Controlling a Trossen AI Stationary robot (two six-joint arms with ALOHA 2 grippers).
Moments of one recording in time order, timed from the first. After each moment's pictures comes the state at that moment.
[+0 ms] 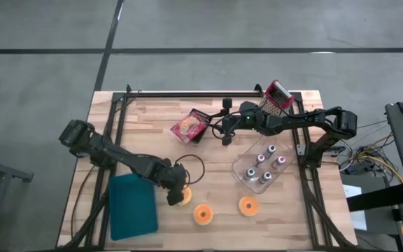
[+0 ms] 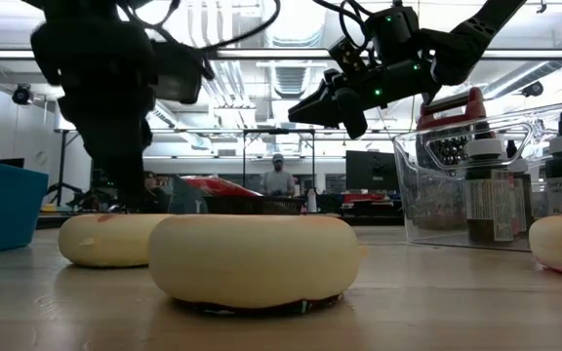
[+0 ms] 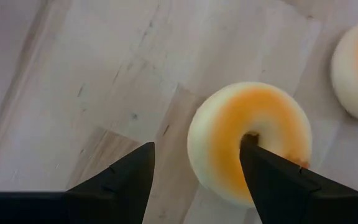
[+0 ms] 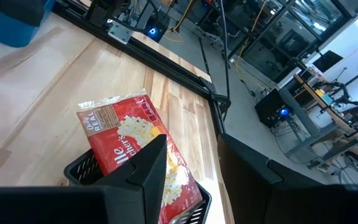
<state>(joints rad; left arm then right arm) -0.36 1.66 0.98 -0.55 -0.10 -0.76 -0.31 1.59 0.78 0.57 -0.13 -0.61</state>
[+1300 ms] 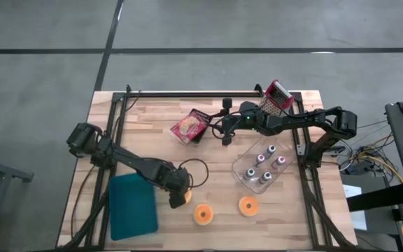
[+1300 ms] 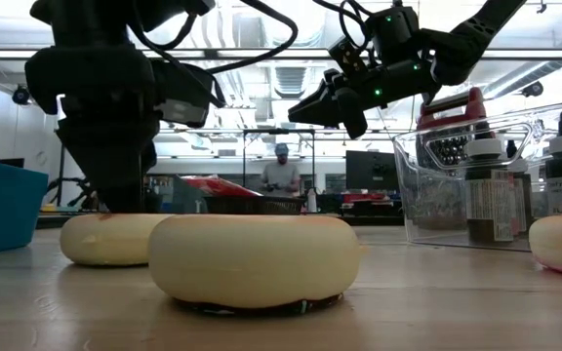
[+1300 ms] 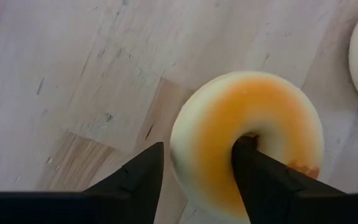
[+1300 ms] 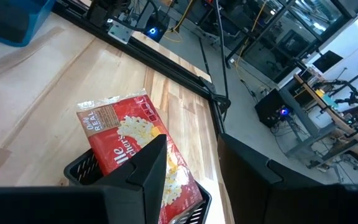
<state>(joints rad) -0.36 1.76 1.00 -0.53 -0.04 -0.74 -0.31 1.59 0.78 0.57 -0.13 -0.61</state>
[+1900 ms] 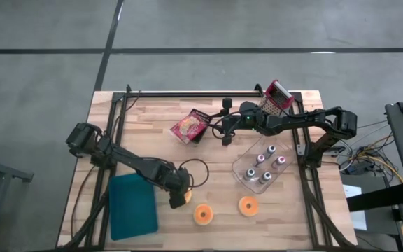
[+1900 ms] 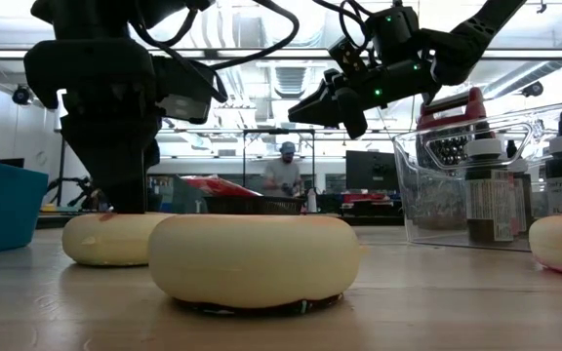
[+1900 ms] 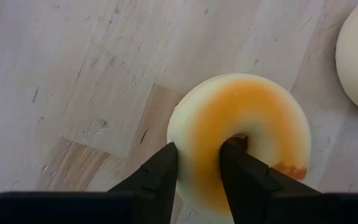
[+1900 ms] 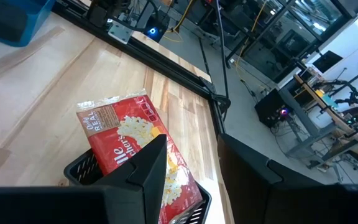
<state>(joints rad) -0.36 1.75 1.00 -0.51 -0.04 -0.72 -0.31 1.59 0.78 0.57 -0.13 -0.61</state>
